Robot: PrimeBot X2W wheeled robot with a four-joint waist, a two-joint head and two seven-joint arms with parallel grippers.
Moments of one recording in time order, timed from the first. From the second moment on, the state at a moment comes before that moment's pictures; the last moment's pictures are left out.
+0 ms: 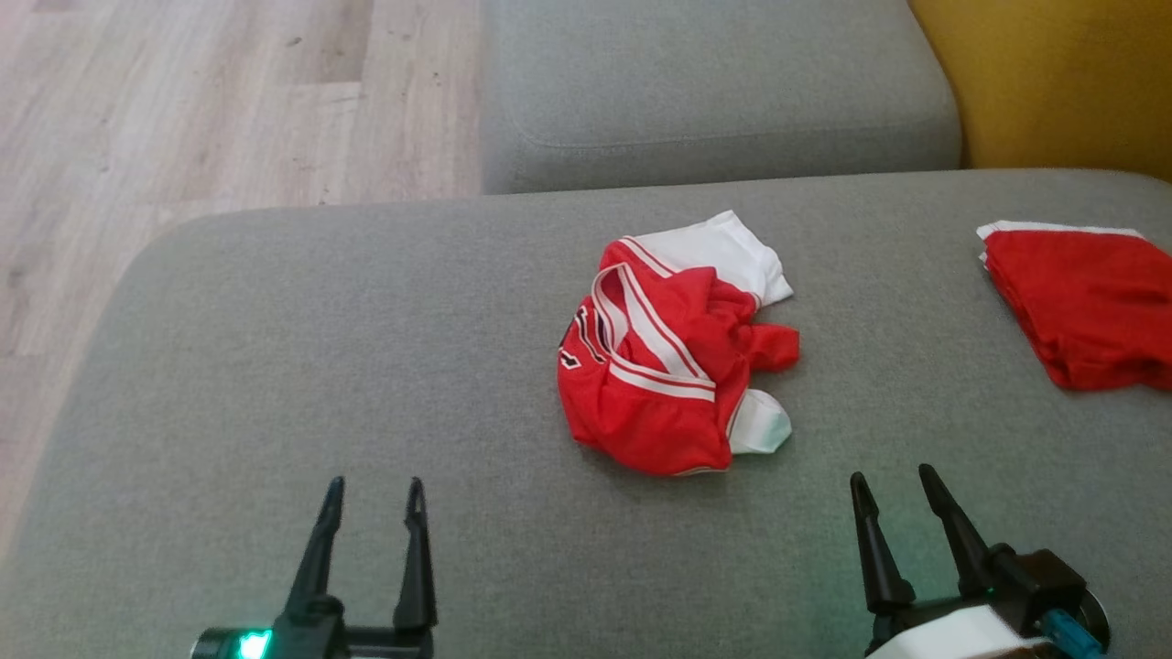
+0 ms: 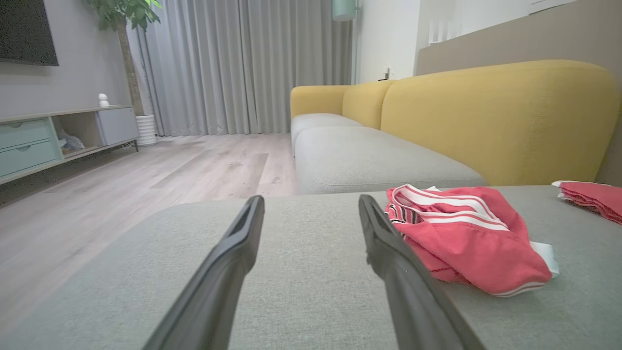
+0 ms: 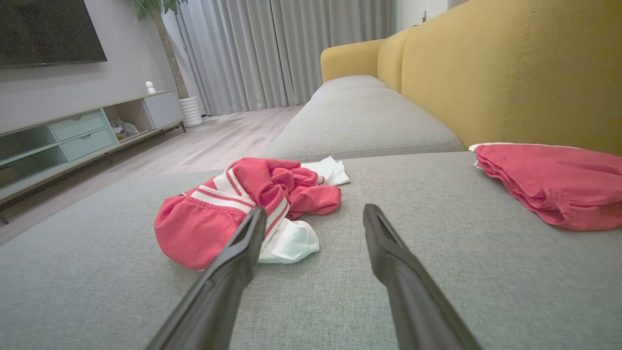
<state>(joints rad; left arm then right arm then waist) 0.16 0.06 -0.24 0.08 -0.10 0.14 -0.26 0.14 -0.05 0.09 0.24 0.13 0.13 -0.26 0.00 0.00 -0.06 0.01</state>
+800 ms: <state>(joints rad) -0.46 0.05 -0.82 0.57 -0.23 0.08 -0.26 -0.05 -0.05 0.17 0.22 0.12 0.13 -0.26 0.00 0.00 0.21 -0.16</state>
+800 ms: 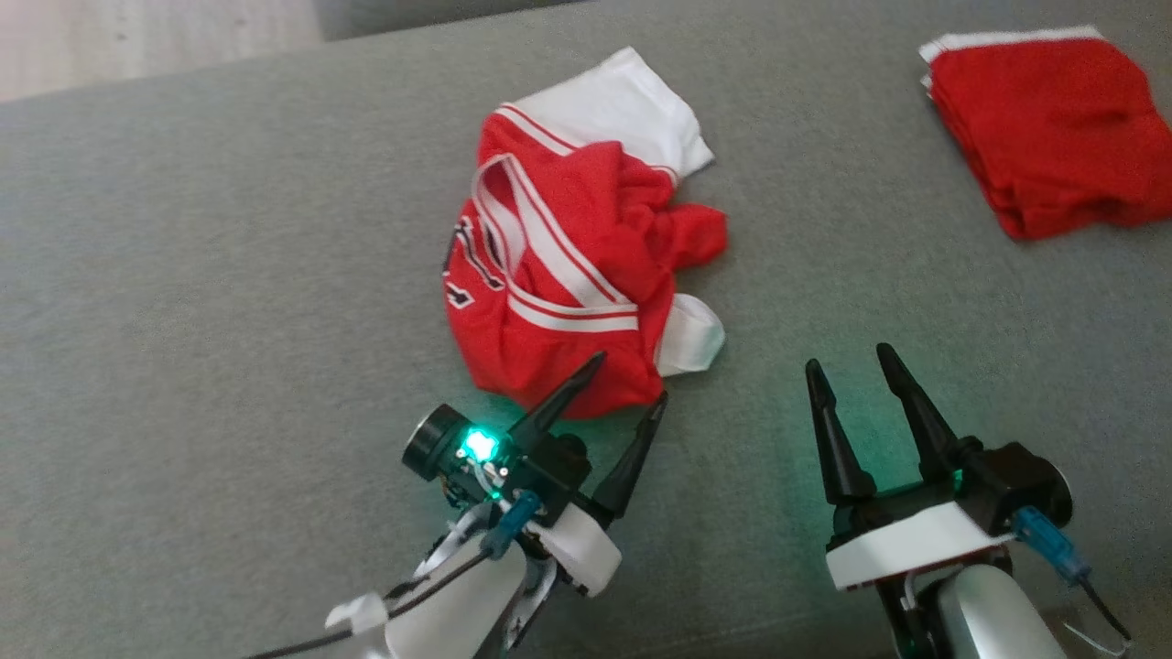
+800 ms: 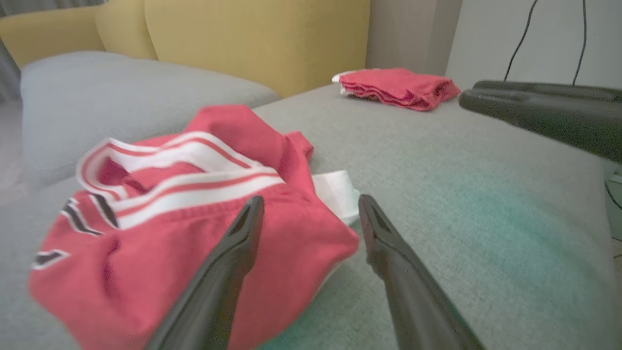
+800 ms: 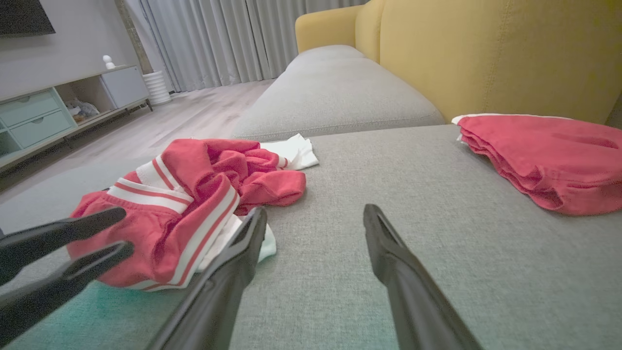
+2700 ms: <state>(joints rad) -0.11 0.12 -0.13 0.32 -0.27 0.23 -0.26 0.00 -0.05 0.11 0.21 0.13 0.13 -0.26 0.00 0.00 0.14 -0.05</state>
